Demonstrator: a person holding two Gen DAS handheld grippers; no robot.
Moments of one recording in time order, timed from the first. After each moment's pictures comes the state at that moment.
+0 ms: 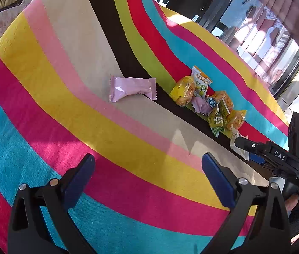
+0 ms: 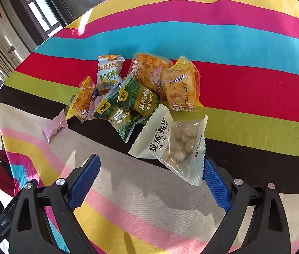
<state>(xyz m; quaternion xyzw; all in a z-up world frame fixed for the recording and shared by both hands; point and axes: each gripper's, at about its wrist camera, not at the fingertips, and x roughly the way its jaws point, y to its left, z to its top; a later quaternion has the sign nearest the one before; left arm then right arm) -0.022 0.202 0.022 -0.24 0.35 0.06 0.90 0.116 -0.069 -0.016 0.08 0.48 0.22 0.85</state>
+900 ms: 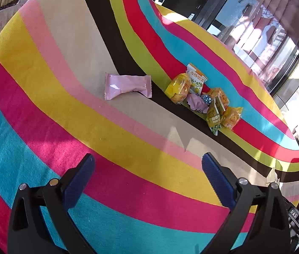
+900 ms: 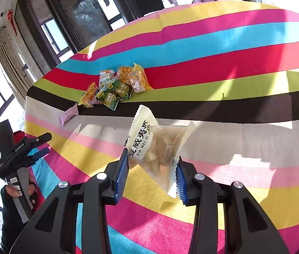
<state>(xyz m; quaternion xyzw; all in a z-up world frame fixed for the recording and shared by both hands) -0.019 0.201 0.022 -0.24 0.36 0.04 0.90 0.000 -0.201 -0.025 0.15 0.38 0.24 0.88</state>
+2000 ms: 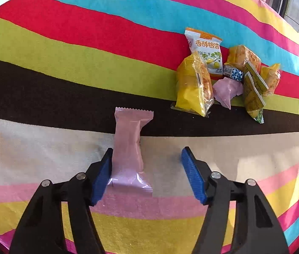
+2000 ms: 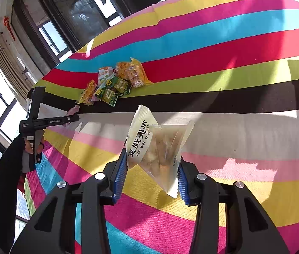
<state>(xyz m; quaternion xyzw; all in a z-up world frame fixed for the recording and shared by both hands) 0.103 0.214 0.024 0.02 0.50 -0.01 0.86 0.001 -0.202 -0.030 0.16 0.40 0.25 0.87</state>
